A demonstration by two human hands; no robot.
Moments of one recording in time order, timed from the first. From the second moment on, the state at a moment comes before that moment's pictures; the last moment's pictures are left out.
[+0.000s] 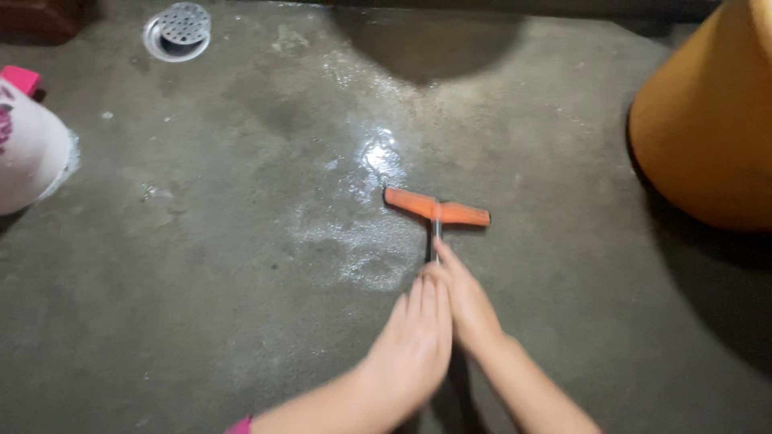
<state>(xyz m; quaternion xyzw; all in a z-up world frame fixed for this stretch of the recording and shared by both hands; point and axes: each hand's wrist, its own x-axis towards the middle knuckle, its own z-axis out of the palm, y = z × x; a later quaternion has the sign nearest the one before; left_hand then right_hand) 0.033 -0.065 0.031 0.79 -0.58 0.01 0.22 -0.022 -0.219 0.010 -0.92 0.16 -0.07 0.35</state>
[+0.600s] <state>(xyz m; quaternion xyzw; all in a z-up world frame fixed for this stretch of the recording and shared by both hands) 0.007 -0.123 0.049 0.72 -0.67 0.04 0.18 -0.085 -0.272 0.009 -0.90 0.23 -0.11 0.35</state>
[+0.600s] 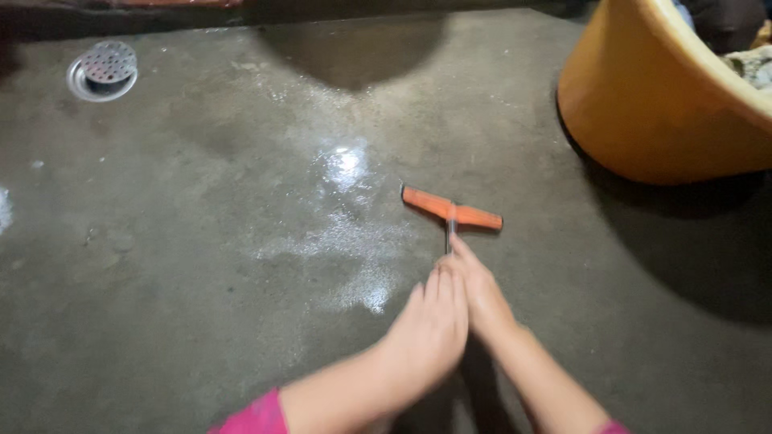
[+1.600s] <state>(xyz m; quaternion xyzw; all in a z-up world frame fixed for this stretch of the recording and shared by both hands) -0.073 -0.151 0.057 0.60 -0.78 0.03 0.18 -0.205 -0.271 0.000 -0.59 0.52 -0.17 0.59</state>
